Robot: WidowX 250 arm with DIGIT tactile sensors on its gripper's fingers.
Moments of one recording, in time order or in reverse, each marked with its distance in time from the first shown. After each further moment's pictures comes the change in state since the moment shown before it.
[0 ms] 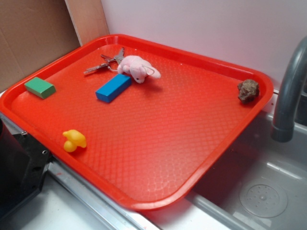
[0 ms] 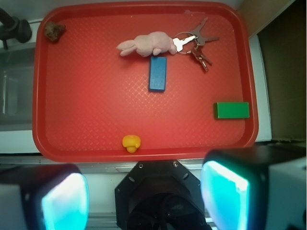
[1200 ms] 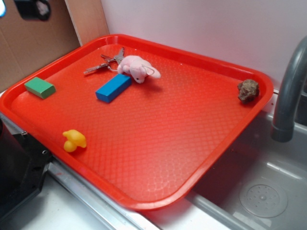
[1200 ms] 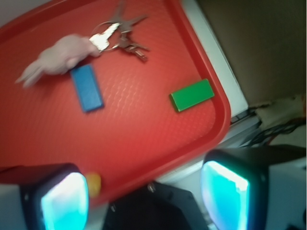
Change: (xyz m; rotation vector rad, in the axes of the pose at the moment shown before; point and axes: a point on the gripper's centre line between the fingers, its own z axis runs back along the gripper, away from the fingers) arm 0.026 0.070 -0.070 0.135 0.037 0.485
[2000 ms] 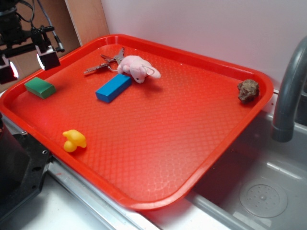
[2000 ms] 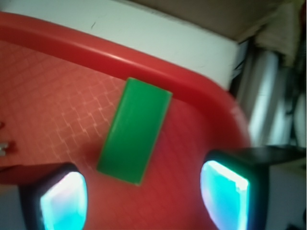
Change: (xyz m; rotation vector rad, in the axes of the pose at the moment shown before) arm 0.038 0.069 -0.122 -0.012 0.100 0.725
